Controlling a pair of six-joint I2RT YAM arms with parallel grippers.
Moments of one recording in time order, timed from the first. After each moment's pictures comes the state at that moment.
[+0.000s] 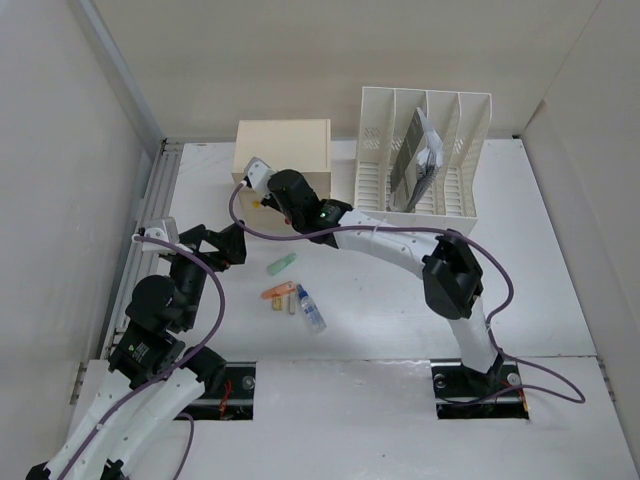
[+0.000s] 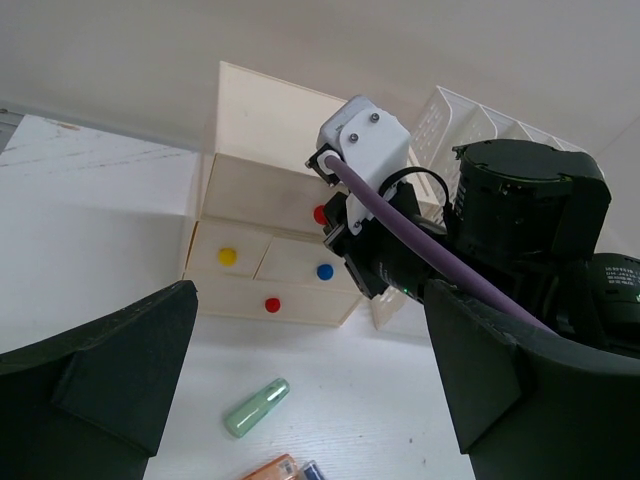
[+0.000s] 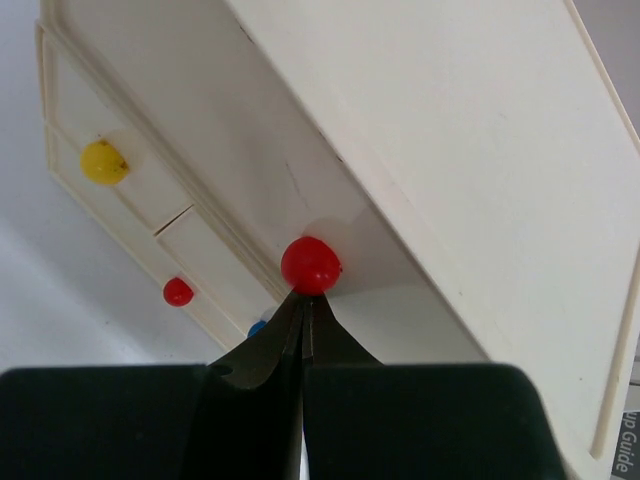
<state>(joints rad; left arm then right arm) -0.59 0.35 0.69 -0.24 -0.44 -0.38 0.96 2.10 1.84 -0.16 0.50 -0.46</state>
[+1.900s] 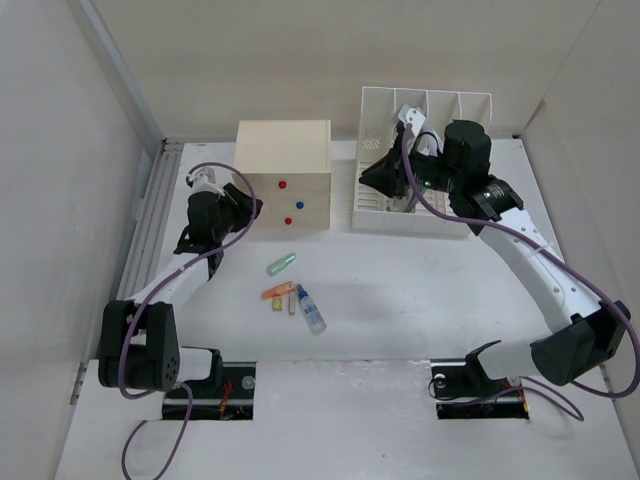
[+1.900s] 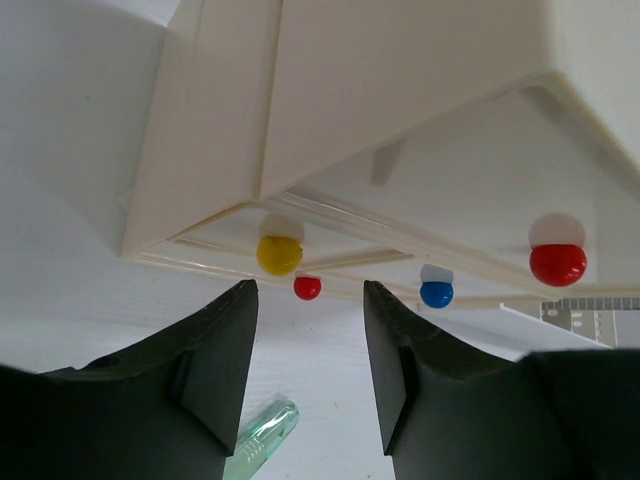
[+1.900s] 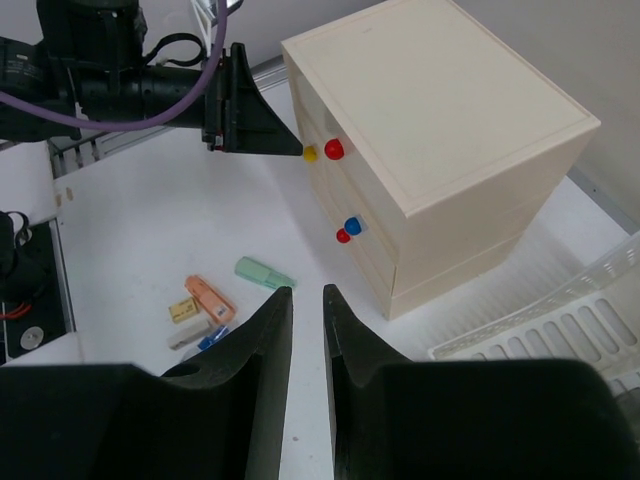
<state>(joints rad) -0.10 1.29 0.66 0.28 0.15 -0.71 0.43 1.35 1.41 -0.26 -0.69 -0.07</state>
